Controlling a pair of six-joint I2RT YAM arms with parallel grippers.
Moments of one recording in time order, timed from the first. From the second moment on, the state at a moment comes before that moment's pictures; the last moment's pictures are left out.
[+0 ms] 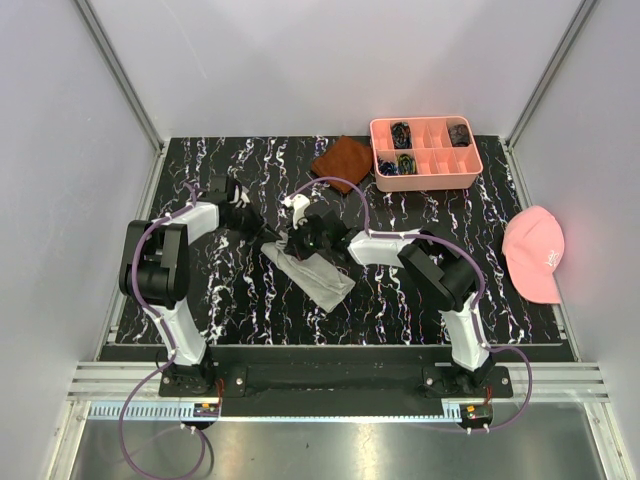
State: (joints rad) left arm -0.10 1.84 1.13 -0.39 0.61 -0.76; right arm 0.82 2.08 1.29 0.24 -0.22 0.22
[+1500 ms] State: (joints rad) left arm -0.46 1.80 1.21 -0.64 -0.13 -0.60; right arm 0.73 2.06 1.31 0.08 -0.34 0.64
